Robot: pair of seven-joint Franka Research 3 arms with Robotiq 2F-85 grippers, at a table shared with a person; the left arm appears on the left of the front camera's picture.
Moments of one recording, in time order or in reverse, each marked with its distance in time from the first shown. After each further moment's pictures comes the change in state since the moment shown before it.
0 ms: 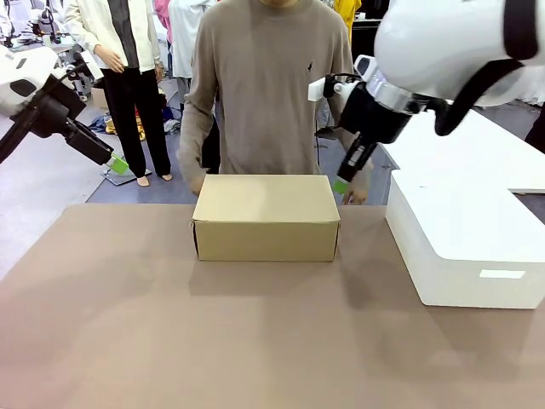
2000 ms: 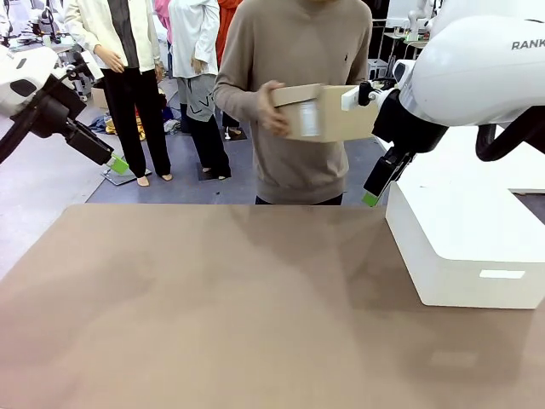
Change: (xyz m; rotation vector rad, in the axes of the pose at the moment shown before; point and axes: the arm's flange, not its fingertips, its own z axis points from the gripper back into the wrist) left arm 0.000 0.000 0.000 0.000 0.000 0.000; right arm -0.038 -0.001 0.009 -0.148 0.052 -0.170
